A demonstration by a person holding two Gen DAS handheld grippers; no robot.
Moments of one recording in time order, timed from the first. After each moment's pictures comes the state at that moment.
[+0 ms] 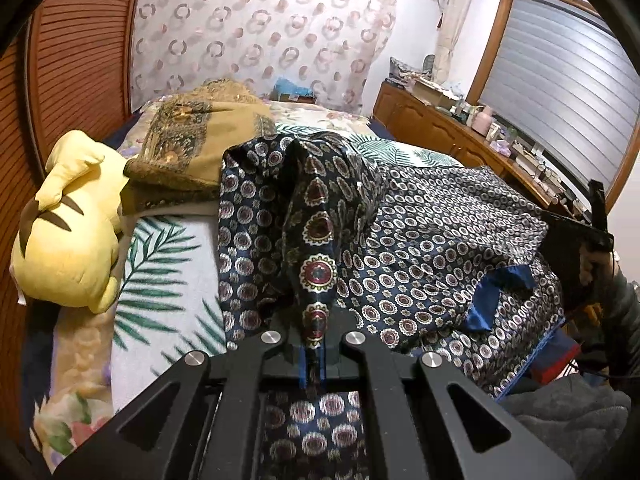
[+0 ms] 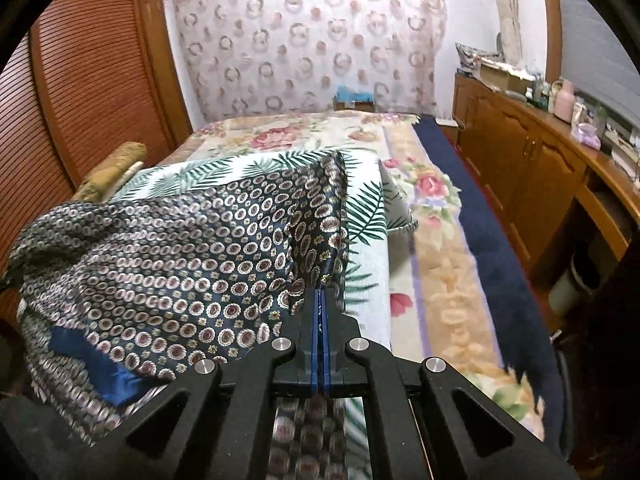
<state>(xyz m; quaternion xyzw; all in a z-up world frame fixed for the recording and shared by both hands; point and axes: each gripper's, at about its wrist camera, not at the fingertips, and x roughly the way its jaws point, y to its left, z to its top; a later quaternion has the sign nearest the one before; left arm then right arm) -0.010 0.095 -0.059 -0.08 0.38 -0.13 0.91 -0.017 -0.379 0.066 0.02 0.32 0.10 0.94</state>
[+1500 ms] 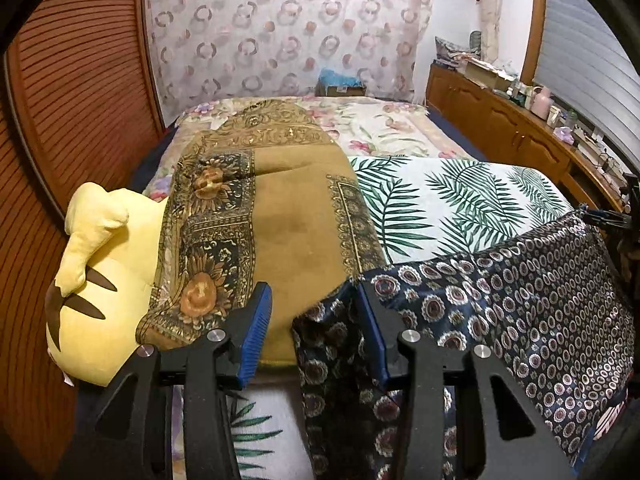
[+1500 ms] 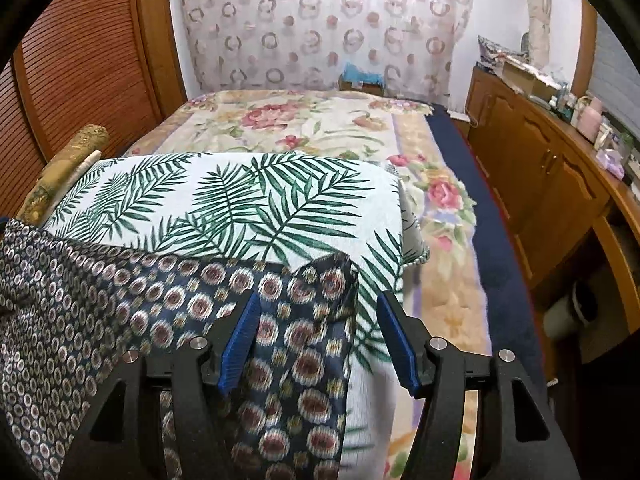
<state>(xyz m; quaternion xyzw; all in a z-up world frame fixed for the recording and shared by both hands) 0.150 0.107 -0.052 -0.01 0.41 -0.04 0.91 0.150 -0.340 0.038 -0.03 0.37 0.10 0.92</state>
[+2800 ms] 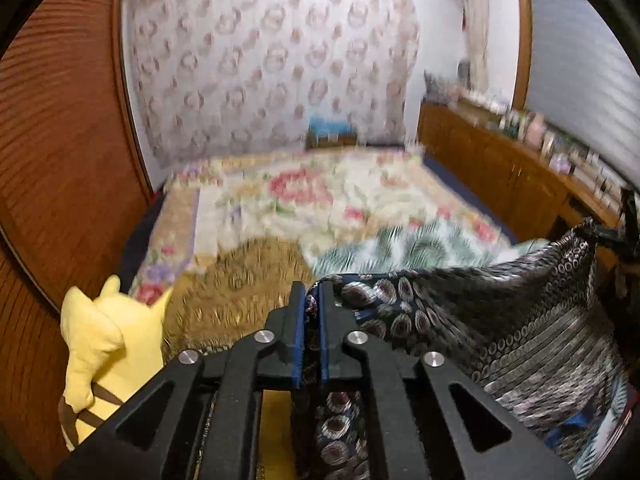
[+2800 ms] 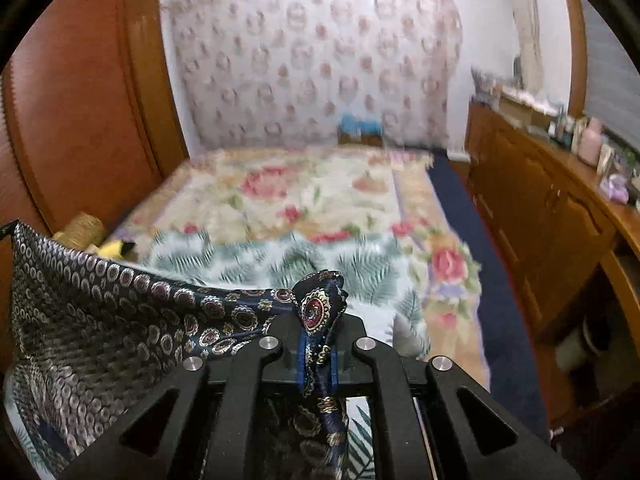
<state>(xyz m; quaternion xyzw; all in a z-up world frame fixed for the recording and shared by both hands) 0.271 0.098 0.020 0.02 0.35 -0.04 0.93 0.218 -0.357 0.107 0.01 0.31 0.10 0.95</state>
